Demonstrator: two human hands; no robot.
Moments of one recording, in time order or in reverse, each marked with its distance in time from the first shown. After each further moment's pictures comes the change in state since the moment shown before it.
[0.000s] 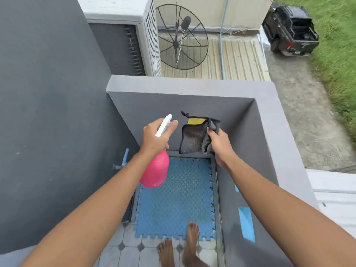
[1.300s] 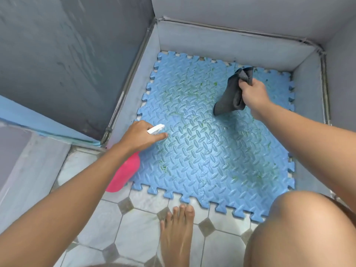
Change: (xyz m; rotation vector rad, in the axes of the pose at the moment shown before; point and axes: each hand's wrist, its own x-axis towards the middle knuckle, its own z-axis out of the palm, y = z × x) left_hand -0.147 -0.771 0.182 0.501 -0.191 -0.320; right_hand 0.219 0.651 0.069 -0.358 -0.032 -0.039
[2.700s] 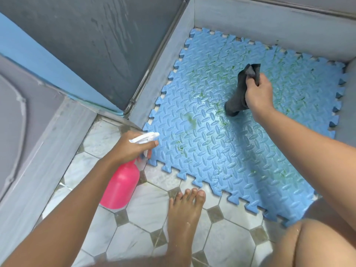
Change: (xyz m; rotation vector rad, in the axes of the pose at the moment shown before) left_hand -0.112 -0.072 0.009 -0.496 -0.001 -0.180; right_hand -0.019 0.037 0.072 -0.013 -0.005 -0.163
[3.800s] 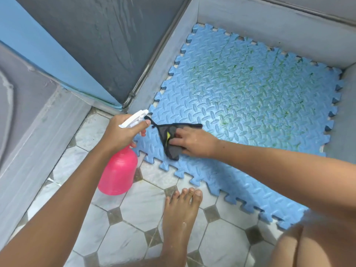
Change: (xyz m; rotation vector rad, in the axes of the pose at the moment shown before) left_hand 0.004 0.016 -0.016 -0.069 0.241 0.040; right_hand -0.125 0.045 0.093 -0.864 -0.929 -1.214
